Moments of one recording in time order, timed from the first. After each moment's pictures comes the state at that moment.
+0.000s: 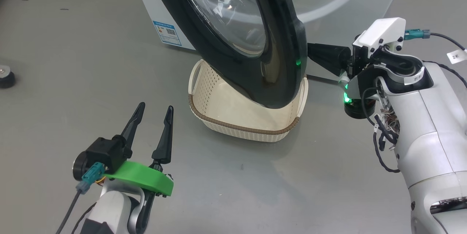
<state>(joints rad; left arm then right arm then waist) -0.25 0.03 -0.26 0.28 -0.39 -0.12 -0.25 -0.83 -0.07 0.14 0.71 1.58 -0.10 0.80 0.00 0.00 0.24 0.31</state>
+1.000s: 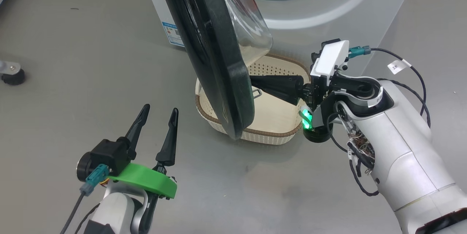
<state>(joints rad) -0.24 0.03 -0.28 0.27 -0.39 -0.12 -0.25 -0.76 -0.07 0.44 0.58 1.88 -0.09 0.84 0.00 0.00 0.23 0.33</state>
